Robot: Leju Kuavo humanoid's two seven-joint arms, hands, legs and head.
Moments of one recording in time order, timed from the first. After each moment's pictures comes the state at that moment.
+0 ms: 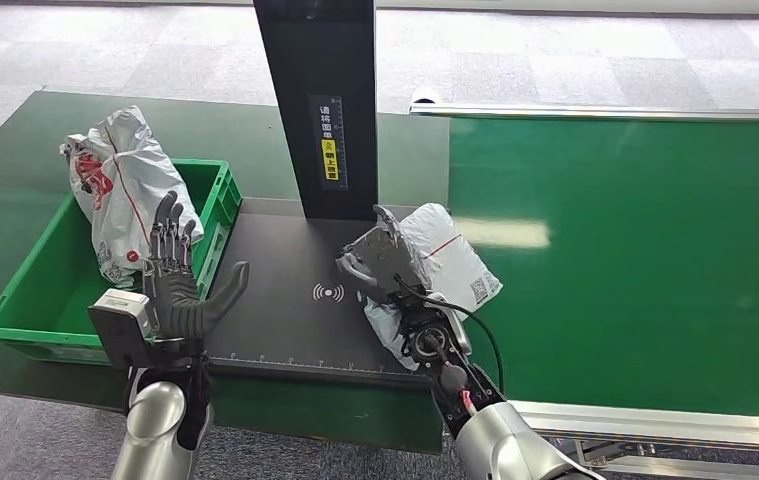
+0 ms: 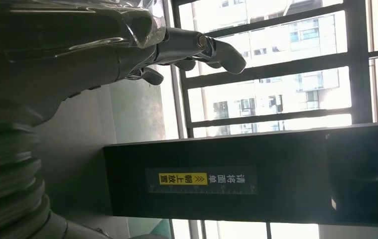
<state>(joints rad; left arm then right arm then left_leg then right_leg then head) -0.16 -0.21 -0.13 -1.45 -0.11 0.21 -0.52 -0.66 0.33 0.29 -0.59 0.35 -0.19 -0.25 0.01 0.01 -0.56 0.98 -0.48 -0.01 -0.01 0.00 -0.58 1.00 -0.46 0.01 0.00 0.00</state>
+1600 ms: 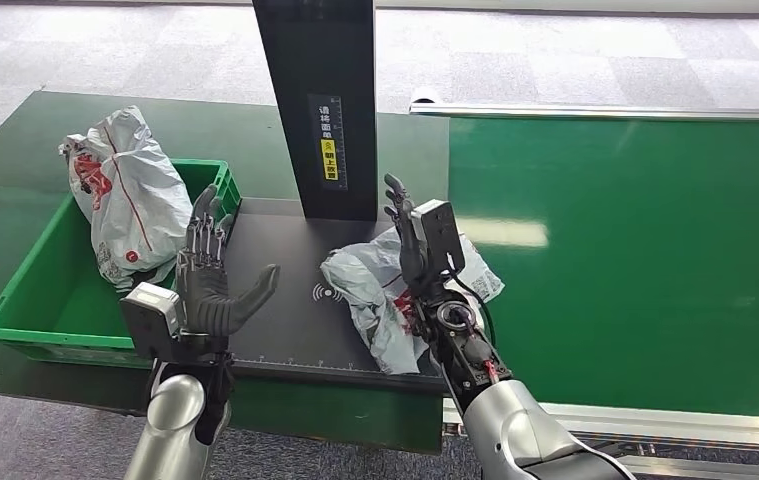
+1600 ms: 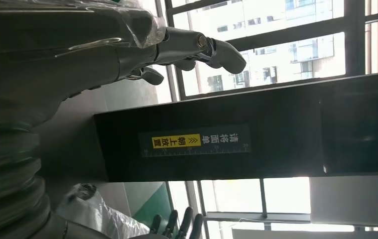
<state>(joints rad) -0.19 -0.21 -0.20 -1.40 -0.10 0.17 -0.54 -0.73 0.34 0.15 -0.54 0.08 0.06 -0.50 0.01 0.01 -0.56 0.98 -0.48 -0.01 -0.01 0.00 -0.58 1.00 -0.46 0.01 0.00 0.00</state>
